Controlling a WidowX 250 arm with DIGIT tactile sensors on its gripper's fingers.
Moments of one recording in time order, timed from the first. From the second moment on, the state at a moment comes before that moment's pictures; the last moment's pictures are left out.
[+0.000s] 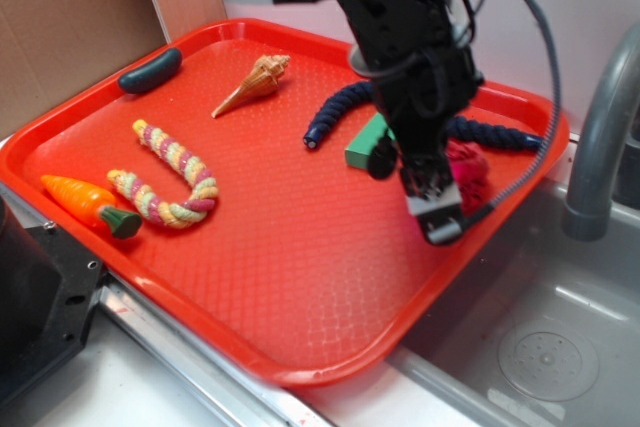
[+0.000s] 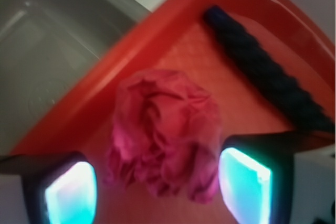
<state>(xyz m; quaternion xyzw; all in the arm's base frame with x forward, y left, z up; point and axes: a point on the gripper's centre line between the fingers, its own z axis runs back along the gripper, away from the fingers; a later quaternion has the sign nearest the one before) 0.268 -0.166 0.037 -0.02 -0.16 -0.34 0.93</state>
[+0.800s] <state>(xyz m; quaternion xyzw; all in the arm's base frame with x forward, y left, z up) 0.284 -0.180 0.021 -0.05 -0.14 -0.34 0.93</state>
